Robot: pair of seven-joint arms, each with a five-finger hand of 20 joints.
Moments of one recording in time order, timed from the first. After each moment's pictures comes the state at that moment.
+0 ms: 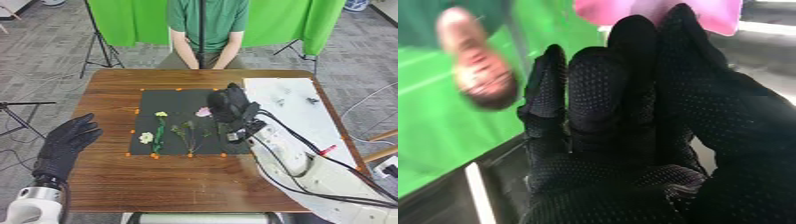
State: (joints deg) left arm 134.9 -52.3 -101.8 -125.0 38.8 16.1 12.8; right arm -62.7 -48.7 30.5 -94.7 -128.8 31.7 3.0
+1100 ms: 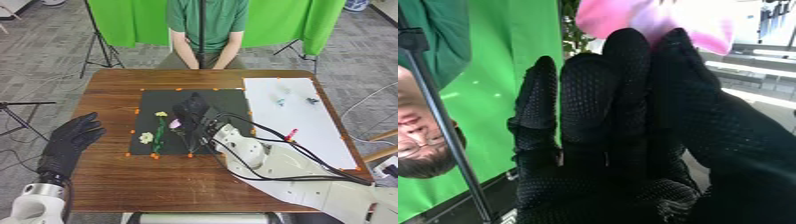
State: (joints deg) left arm 132.6 -52.2 -100.6 -123.8 39.2 15.4 11.7; right arm -50.2 -61.3 14.6 -80.6 -130.9 28.5 7.8
